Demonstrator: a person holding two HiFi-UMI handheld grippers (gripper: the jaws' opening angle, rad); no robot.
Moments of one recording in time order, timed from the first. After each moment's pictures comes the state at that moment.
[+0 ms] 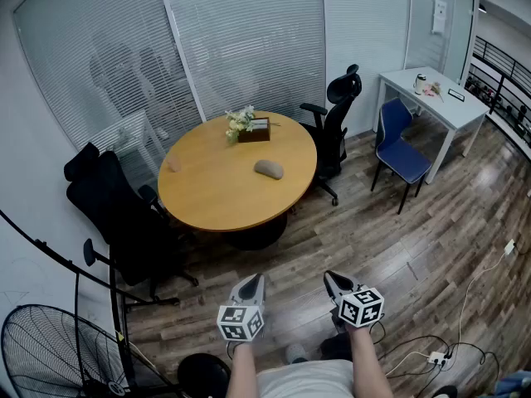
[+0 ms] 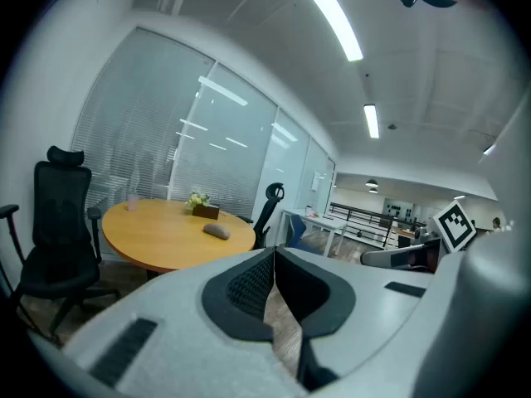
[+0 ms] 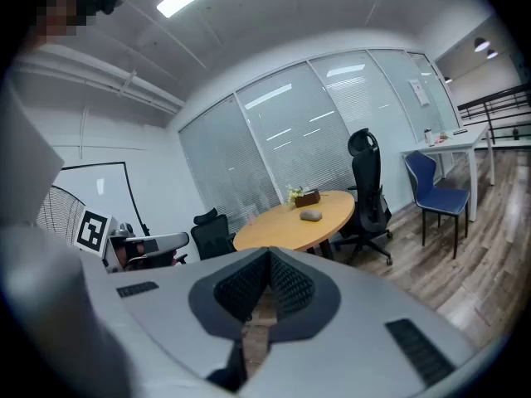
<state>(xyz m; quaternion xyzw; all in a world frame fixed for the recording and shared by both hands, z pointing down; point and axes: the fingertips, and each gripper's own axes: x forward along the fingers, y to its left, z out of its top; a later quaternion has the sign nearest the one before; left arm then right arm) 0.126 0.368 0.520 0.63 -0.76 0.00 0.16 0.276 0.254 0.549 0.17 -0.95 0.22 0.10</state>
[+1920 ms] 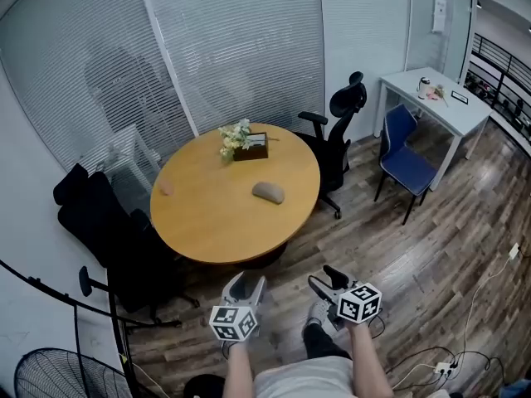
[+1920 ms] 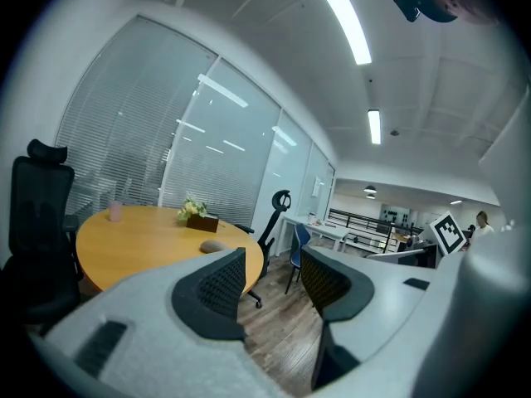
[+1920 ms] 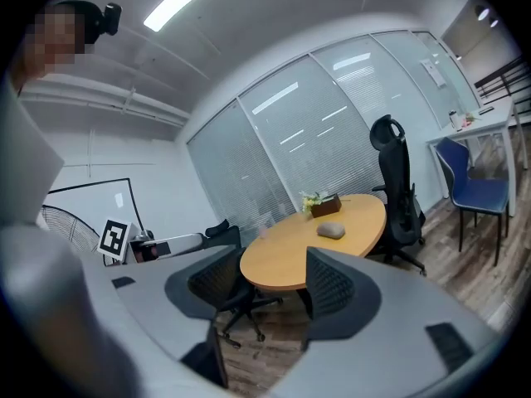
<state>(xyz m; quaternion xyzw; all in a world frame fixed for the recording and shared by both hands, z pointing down) 0.008 0.269 0.510 0.64 -0.76 -0.02 0.16 0.150 0.165 0.541 0.10 -0.96 0.25 0.07</state>
